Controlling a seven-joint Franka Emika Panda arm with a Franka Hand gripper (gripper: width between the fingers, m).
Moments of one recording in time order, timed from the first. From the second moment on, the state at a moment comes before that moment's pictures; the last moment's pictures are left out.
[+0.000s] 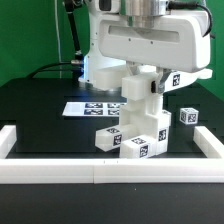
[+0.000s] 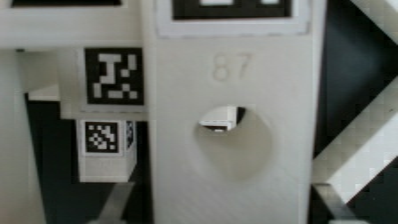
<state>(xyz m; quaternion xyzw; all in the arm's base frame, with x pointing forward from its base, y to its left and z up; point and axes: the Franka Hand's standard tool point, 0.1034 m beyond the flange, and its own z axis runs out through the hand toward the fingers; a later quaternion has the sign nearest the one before) 0.576 0.035 0.118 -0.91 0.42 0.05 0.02</state>
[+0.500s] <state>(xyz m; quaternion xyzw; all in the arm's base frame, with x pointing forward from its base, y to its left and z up) 0.574 0.035 0.118 -0.90 0.42 0.05 0.02</state>
